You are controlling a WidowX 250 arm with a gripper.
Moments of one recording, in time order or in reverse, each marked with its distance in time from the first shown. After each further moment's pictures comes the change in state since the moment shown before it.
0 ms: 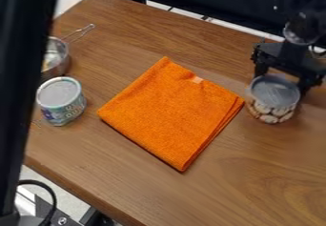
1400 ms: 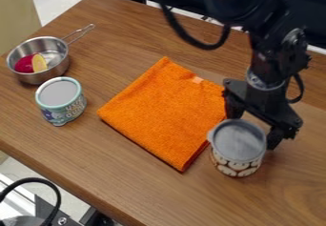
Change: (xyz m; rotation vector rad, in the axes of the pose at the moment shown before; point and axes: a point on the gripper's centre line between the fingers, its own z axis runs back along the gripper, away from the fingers) arm -0.096 0.001 0.027 -0.090 0.020 -0.188
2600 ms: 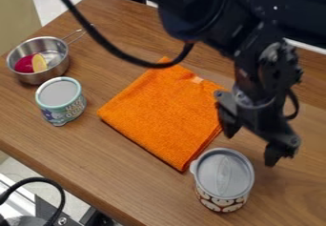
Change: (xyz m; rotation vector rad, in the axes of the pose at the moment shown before) arm -0.020 -0.007 0.029 -0.044 -0.094 -0.009
